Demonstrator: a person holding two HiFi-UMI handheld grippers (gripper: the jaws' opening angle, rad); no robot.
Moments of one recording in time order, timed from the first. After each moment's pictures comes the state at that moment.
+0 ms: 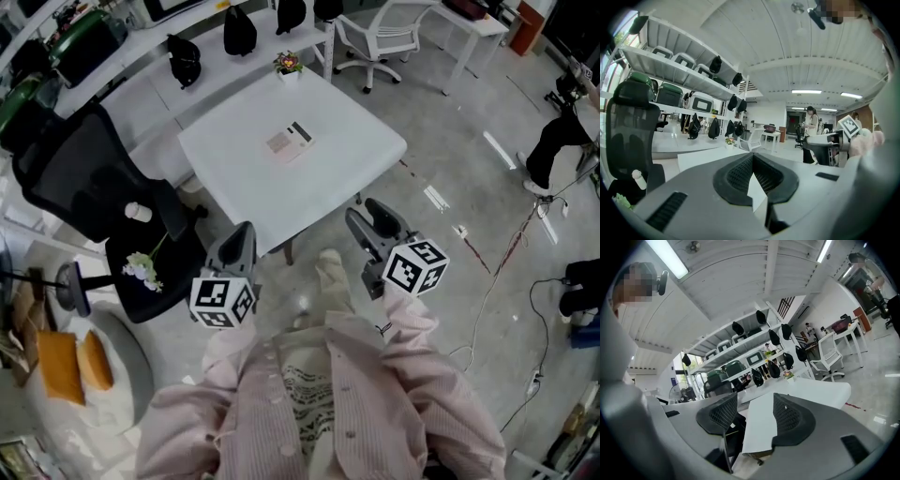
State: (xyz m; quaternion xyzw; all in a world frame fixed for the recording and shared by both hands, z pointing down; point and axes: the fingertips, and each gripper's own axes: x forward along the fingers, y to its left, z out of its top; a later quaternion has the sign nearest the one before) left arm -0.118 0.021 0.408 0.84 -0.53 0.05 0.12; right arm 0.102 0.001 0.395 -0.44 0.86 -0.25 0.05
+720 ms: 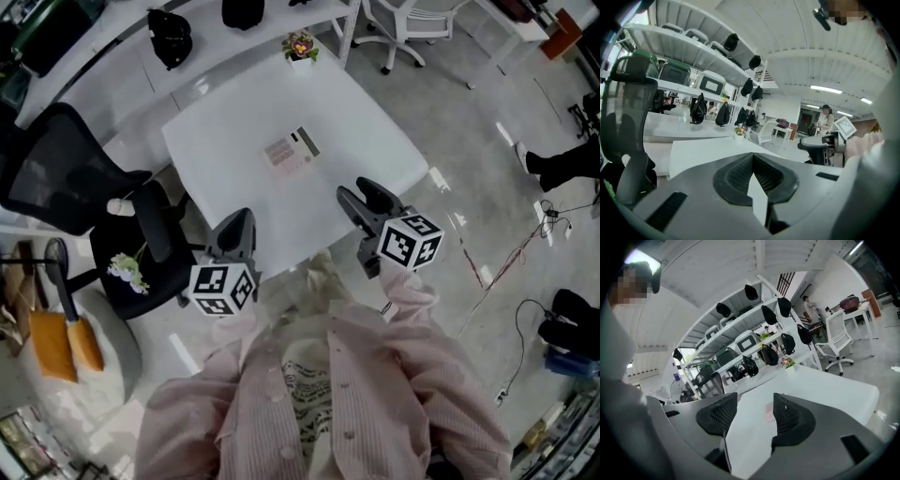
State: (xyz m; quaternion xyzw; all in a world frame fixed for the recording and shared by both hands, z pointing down) left arm -0.115 -0.145 0.474 0.79 -0.57 0.06 0.21; right arm 0.084 -0.202 0.462 -0.39 0.87 -0.31 -0.02
